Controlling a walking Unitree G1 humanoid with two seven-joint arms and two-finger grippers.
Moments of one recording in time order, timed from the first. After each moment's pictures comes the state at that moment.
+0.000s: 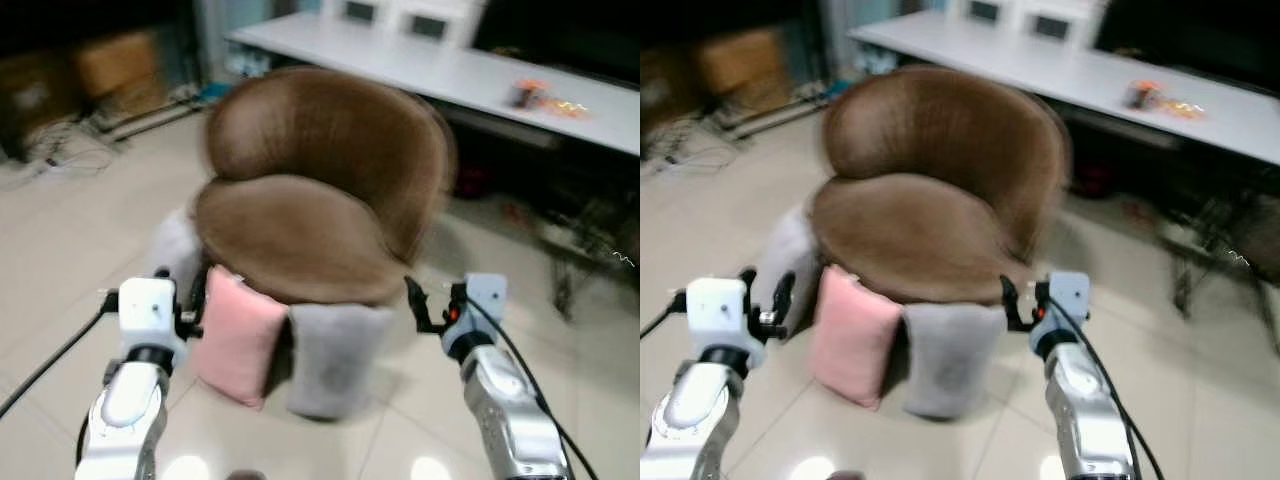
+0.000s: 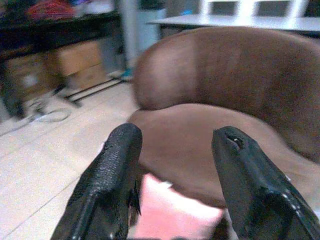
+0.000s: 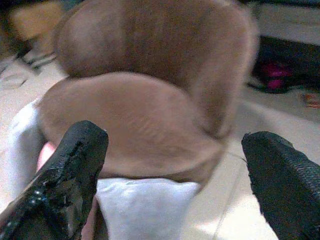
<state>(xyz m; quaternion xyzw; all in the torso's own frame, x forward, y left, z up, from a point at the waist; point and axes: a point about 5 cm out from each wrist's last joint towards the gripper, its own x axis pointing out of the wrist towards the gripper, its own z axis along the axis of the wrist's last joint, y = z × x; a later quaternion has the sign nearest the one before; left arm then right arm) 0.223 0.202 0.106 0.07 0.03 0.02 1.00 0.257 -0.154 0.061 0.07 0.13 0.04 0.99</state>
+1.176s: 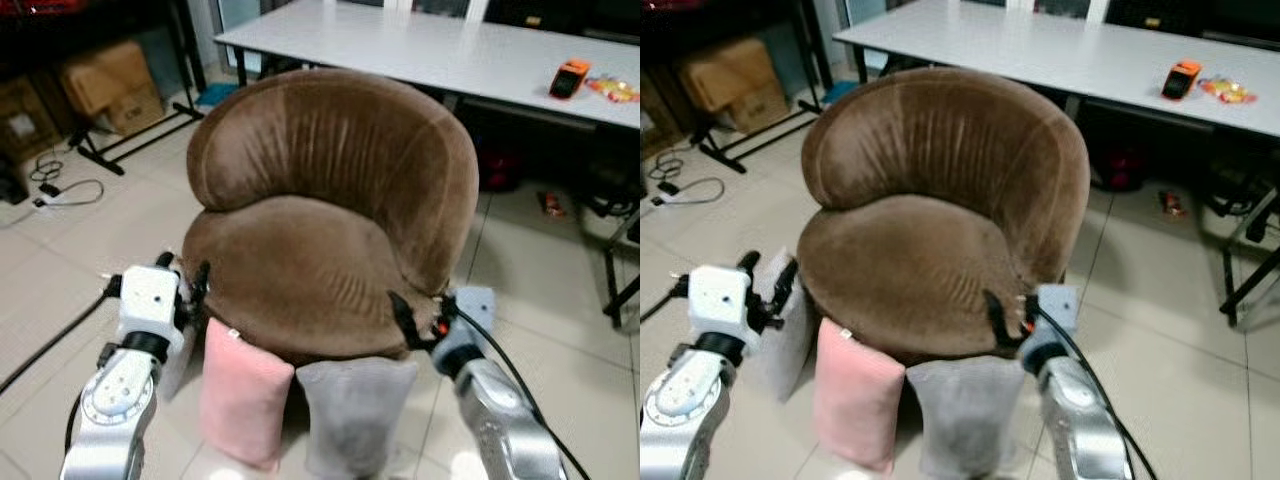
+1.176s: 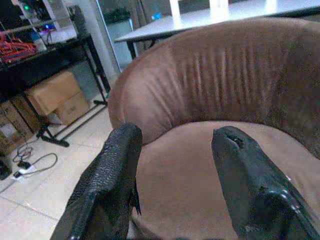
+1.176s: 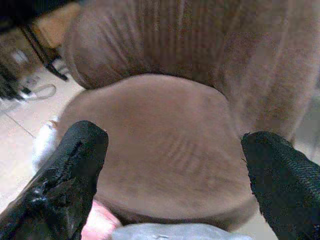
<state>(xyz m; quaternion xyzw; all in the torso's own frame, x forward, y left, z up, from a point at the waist) 0.232 0.204 0.109 0.11 0.02 -0.03 0.99 0.243 -0.146 0.059 0.09 0.14 0.08 0.98</state>
